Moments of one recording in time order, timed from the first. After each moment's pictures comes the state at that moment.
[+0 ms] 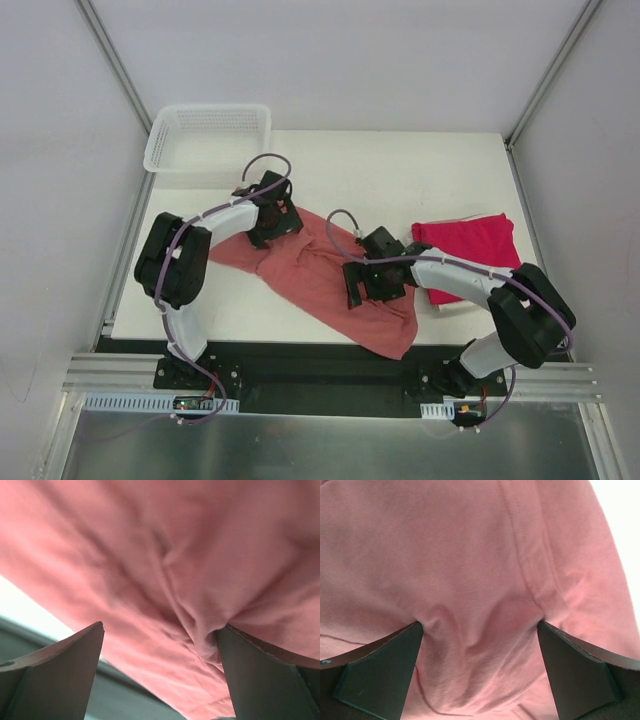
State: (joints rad) left arm -0.41 1.82 1.16 -0.50 -0.10 -0.88; right arm 0.72 1.53 0.84 -0.53 -0.13 0.45
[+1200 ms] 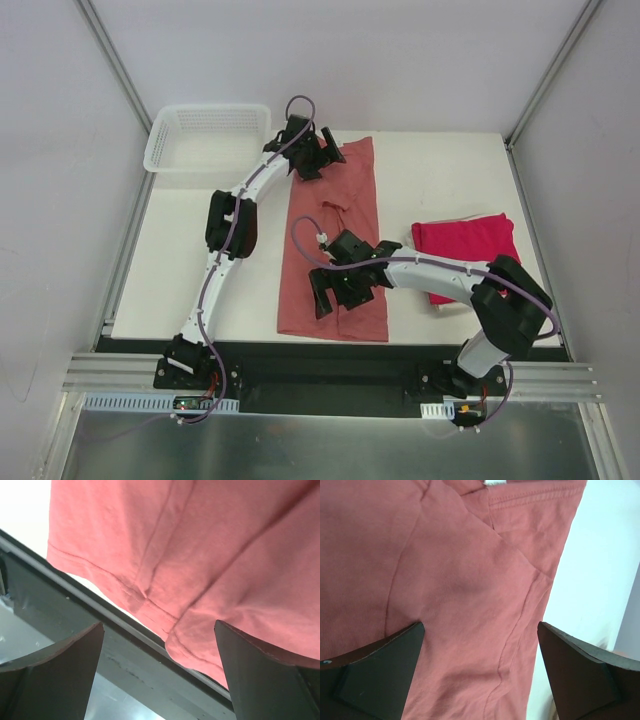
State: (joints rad) left arm -0.37 2.66 2.43 -0.50 0.27 -0.78; right arm 0.94 1.61 0.99 -0.55 -0.26 0.55
